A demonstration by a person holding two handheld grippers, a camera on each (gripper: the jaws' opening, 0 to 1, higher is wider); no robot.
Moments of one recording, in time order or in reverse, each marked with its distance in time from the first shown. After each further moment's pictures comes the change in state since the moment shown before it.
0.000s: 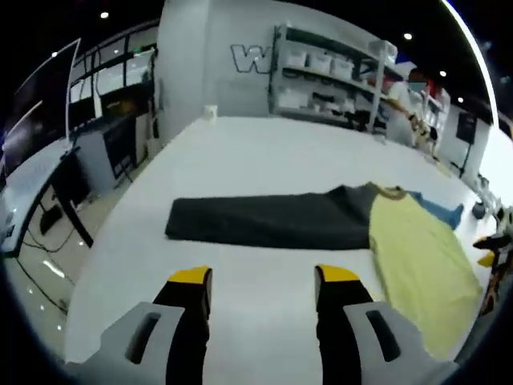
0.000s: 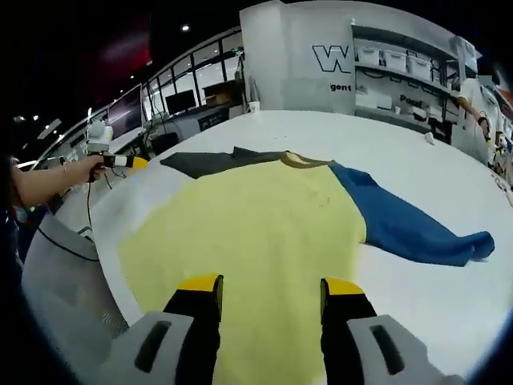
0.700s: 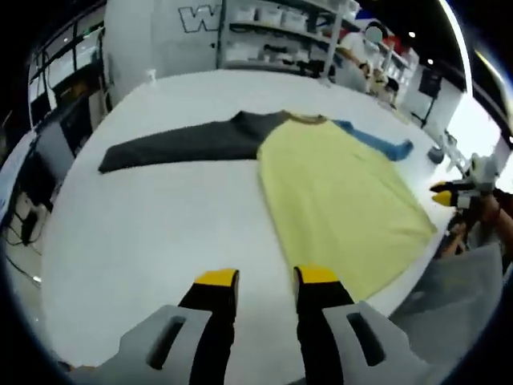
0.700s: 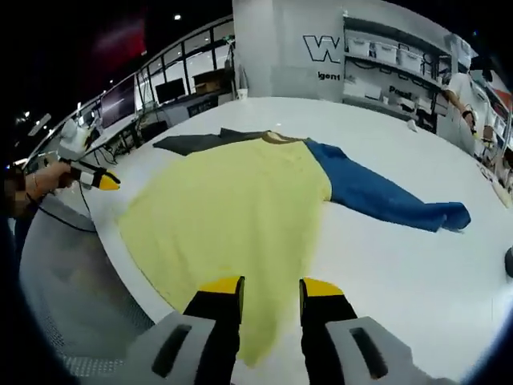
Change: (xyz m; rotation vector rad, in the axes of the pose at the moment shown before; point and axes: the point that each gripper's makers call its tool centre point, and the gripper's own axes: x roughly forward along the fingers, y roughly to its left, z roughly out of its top) left arm -0.093 -0.136 -0.093 0.101 0.248 -0.205; right arm -0.047 -0.034 -0.036 0.006 0.027 -0.061
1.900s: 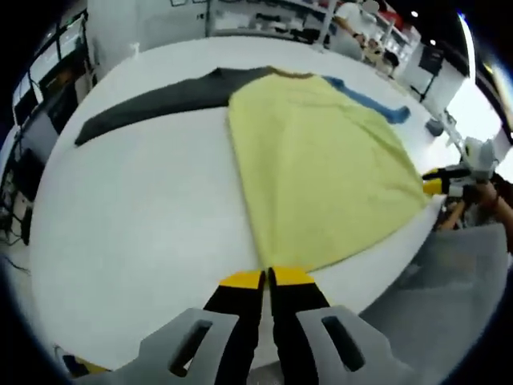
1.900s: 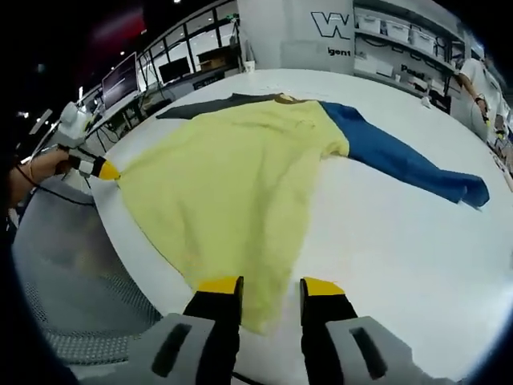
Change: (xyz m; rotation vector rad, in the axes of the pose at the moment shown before) left arm 0.016 -0.040 -0.056 0.043 0.219 -0.027; right arm 0.012 0.000 -0.063 -0.039 0.208 -0.012
